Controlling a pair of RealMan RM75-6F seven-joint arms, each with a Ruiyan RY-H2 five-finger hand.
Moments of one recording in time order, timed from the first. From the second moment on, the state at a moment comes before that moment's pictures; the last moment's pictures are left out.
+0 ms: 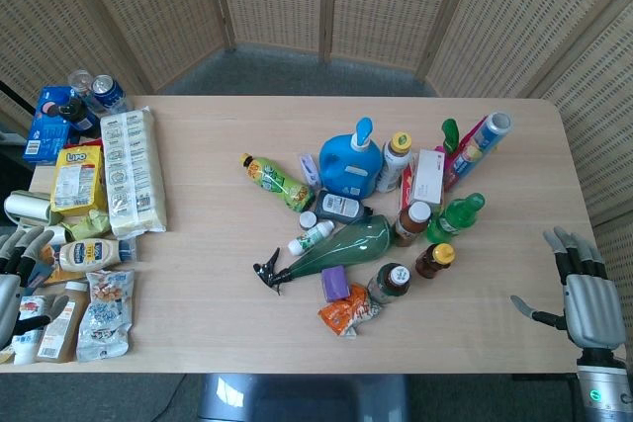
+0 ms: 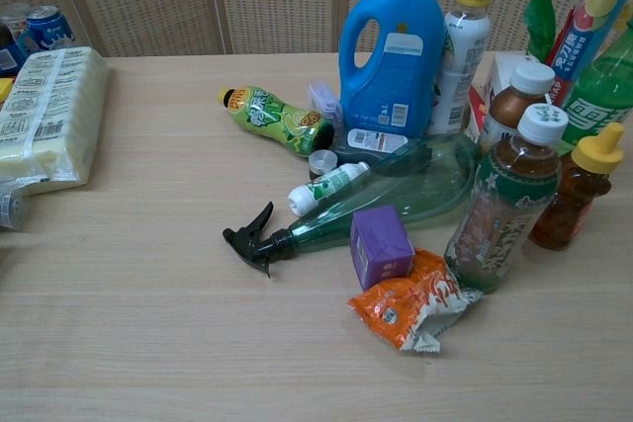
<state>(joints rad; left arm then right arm) -0.06 -0.99 0.02 -1.83 1.49 1.51 0.04 0.06 -1.16 0.10 -1.70 -1.44 1.50 -0.06</state>
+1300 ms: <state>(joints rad) -0.76 -1.49 -0.23 -1.25 1.30 0.75 0.06 -0.07 -1.10 0.08 -1.68 -1.35 1.59 0.01</state>
